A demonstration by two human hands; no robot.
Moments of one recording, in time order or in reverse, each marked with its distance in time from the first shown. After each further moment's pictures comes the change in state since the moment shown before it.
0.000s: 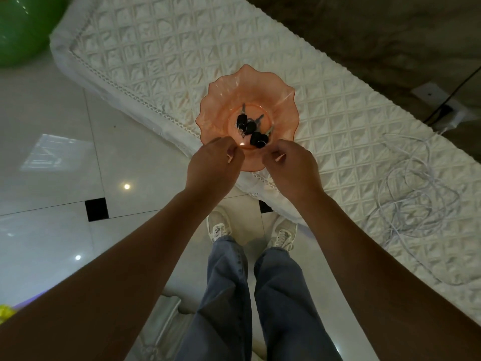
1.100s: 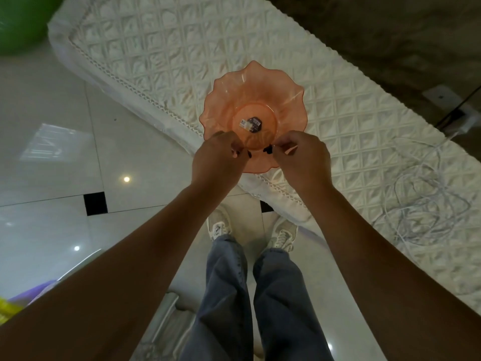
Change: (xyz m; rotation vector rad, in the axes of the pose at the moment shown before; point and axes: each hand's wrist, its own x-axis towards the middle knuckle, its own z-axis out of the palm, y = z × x) left_hand 0.016 -0.003 0.008 -0.076 -0.005 -0.136; right_hand 0.023 0.000 -0.004 -0.052 0.066 0.003
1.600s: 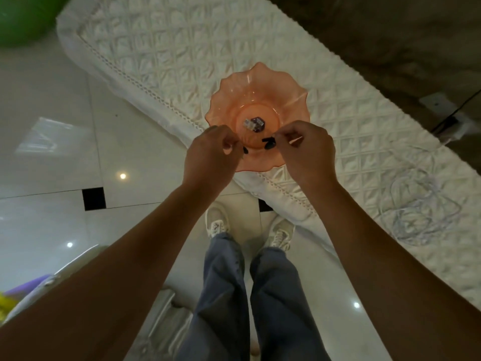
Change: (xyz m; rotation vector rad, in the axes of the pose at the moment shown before) left_hand -0.013 -0.004 -0.024 -0.087 0.112 0.091; right_hand -0.002 -0.025 -0.015 0.062 0.065 -0.039
